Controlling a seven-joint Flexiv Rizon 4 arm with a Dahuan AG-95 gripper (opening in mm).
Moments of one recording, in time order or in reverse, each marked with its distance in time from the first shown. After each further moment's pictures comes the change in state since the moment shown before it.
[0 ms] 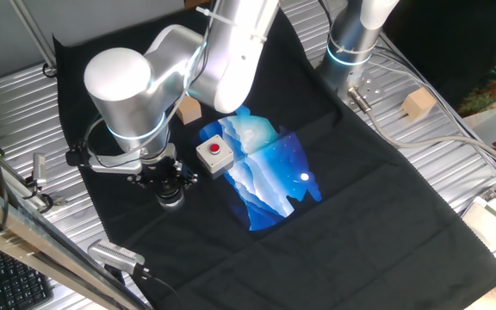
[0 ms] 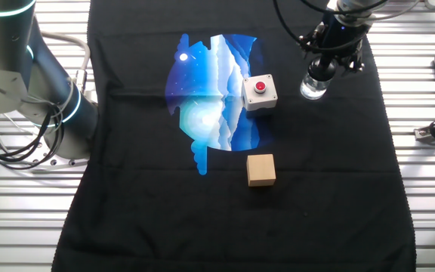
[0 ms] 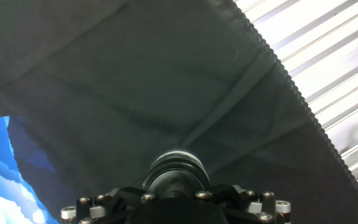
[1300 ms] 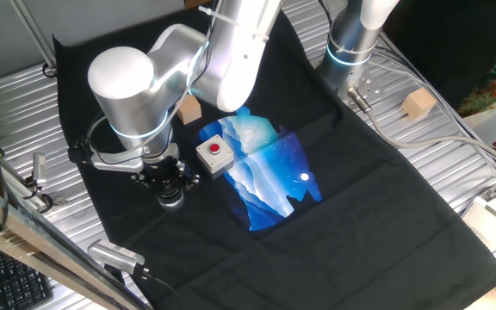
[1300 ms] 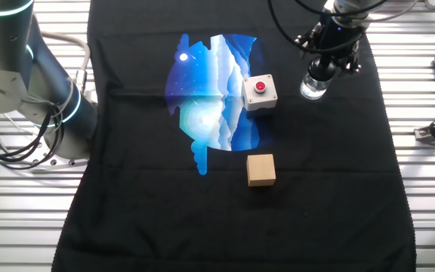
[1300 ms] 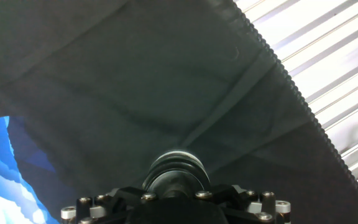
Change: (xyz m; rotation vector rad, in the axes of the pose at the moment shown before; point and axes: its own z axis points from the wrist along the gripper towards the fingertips) arm 0.002 0.005 0.002 -0.003 -0.007 0.034
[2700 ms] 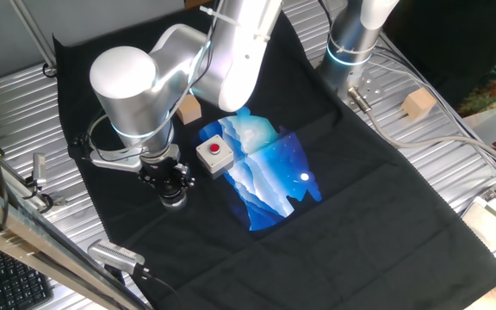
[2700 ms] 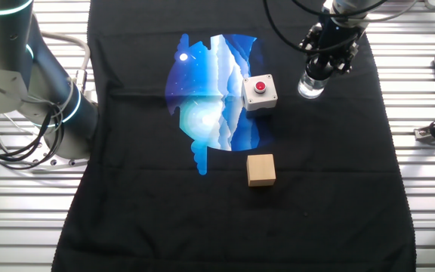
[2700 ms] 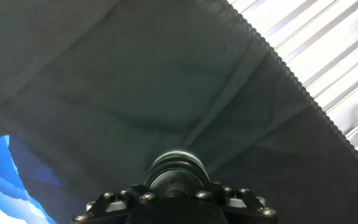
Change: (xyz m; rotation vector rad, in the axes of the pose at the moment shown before) arm 0.000 0.001 0.000 0.004 -0.001 0.072
